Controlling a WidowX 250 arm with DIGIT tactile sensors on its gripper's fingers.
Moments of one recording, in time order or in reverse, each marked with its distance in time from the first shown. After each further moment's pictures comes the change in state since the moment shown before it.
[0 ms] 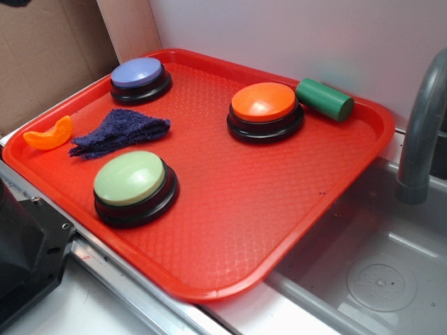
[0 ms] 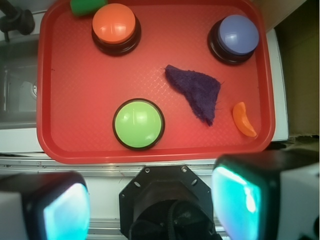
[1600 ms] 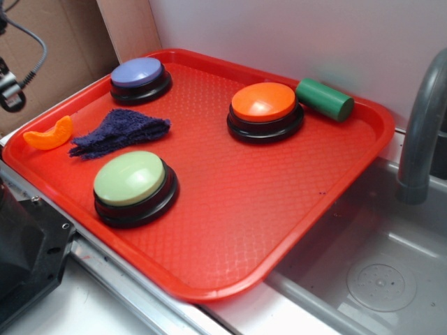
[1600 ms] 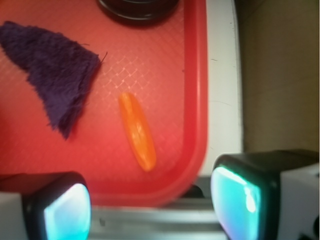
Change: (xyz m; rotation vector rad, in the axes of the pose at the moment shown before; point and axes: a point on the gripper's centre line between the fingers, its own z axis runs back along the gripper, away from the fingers) arm 0.004 0.175 -0.146 0.079 -0.034 -0.085
